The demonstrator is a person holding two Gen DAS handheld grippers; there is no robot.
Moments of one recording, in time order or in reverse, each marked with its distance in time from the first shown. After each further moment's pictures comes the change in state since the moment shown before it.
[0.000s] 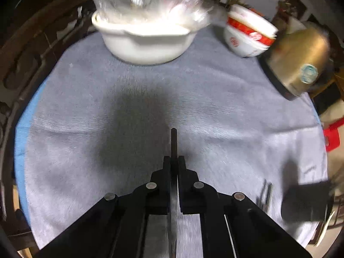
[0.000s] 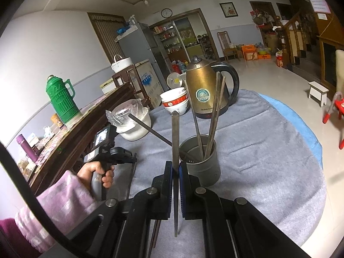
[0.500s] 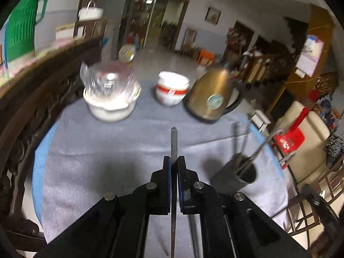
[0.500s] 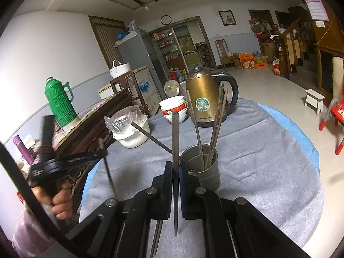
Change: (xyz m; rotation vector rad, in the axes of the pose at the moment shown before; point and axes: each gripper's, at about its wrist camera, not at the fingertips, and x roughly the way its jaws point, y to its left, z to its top) left arm -0.178 -0.047 -0.080 0.152 -0.389 -0.234; right arm -0.001 0.012 0.004 -0.016 -0.057 -0.031
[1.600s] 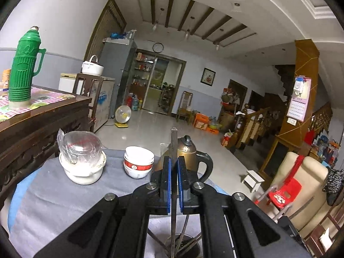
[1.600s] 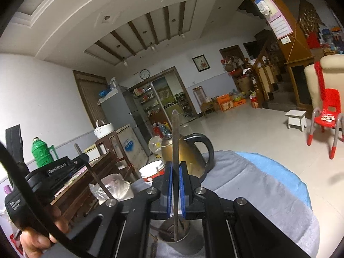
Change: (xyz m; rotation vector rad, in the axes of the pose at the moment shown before) left arm -0.007 -0.119 0.056 -0.053 -0.446 0.014; right arm -0.022 -0.049 0.050 0.133 -0.393 -0.097
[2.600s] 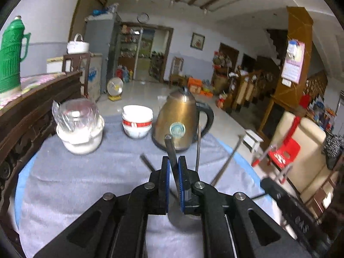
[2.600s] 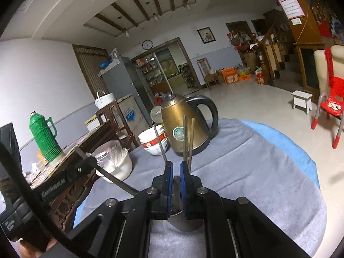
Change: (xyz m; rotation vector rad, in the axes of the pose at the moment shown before) left arm -0.005 0.023 -0.051 0.117 0.267 -0.061; right arm 0.030 -0.001 -0.039 -0.024 0.227 0.032
